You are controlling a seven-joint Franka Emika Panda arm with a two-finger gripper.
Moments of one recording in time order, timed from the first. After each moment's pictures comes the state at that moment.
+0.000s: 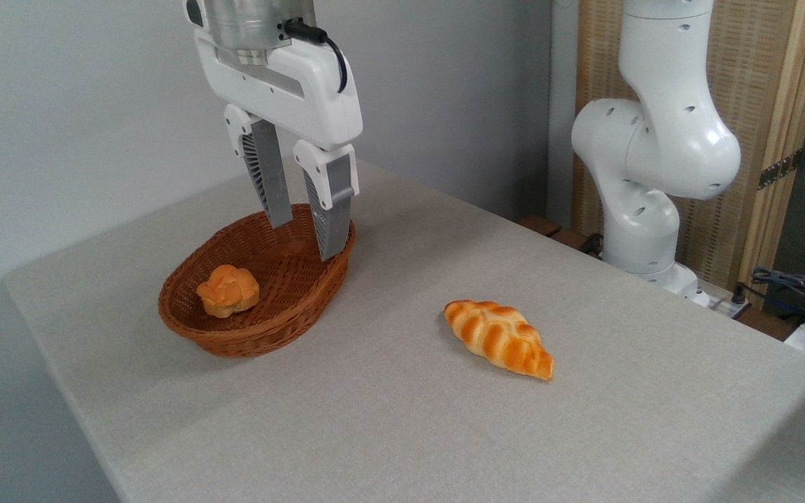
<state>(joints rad) -0.04 -0.02 -0.01 -1.60 -0.08 1.60 0.69</state>
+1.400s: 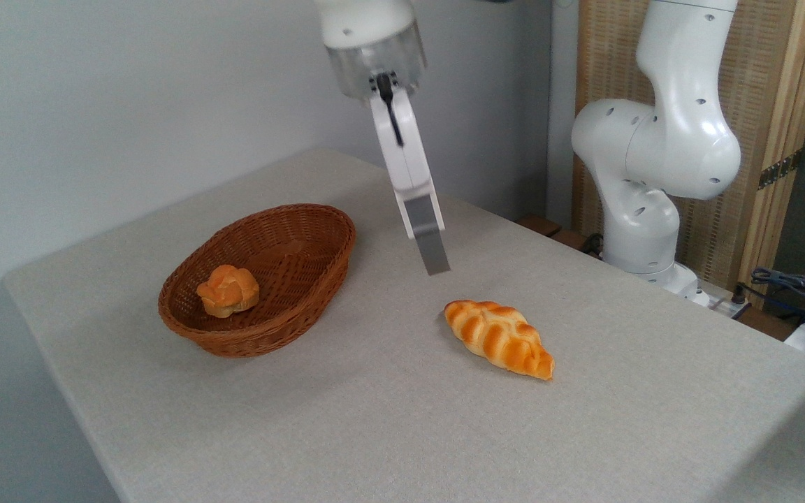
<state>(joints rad) -0.04 -0.32 0.00 -2.07 0.03 1.60 1.38</state>
